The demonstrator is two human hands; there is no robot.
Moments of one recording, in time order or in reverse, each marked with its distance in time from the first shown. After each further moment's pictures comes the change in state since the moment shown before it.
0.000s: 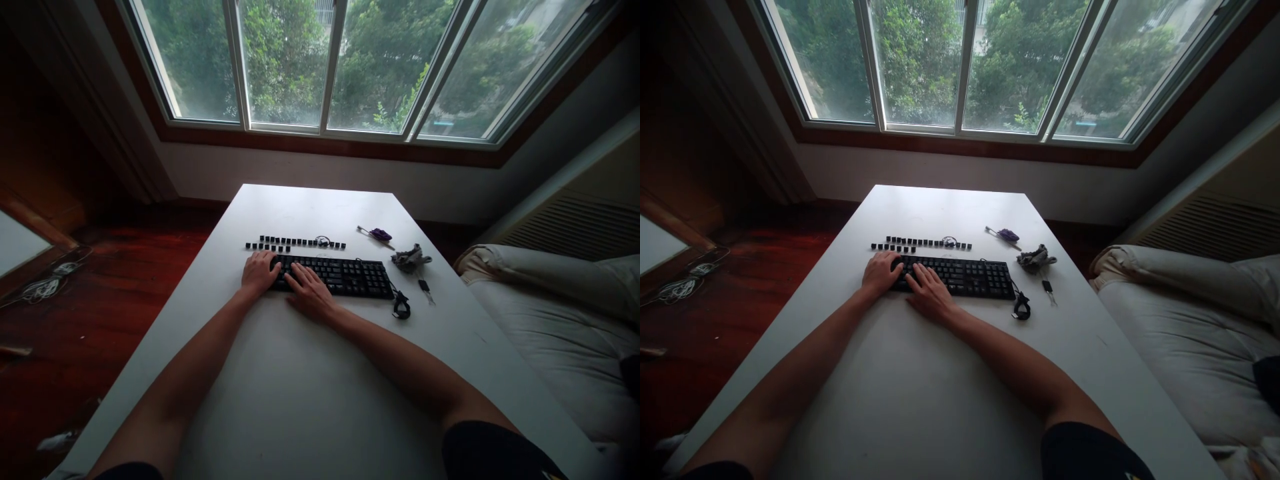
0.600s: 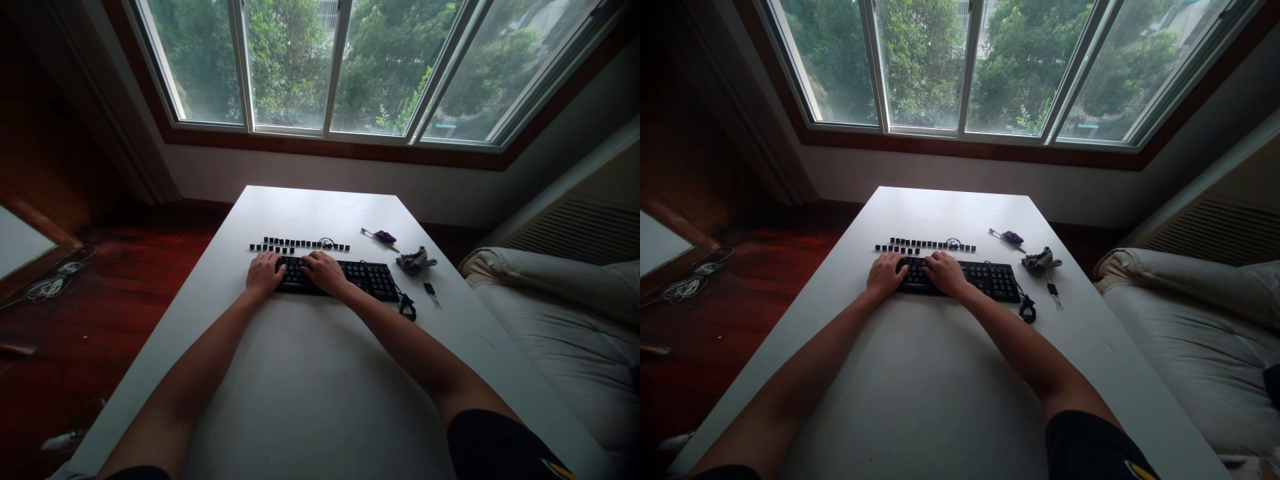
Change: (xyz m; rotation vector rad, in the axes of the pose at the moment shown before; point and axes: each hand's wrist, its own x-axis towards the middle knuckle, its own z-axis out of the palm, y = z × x) left_hand -0.002 0.003 0.000 0.005 0.008 0.002; right_hand 0.043 0.052 -0.014 -0.022 -0.054 0.176
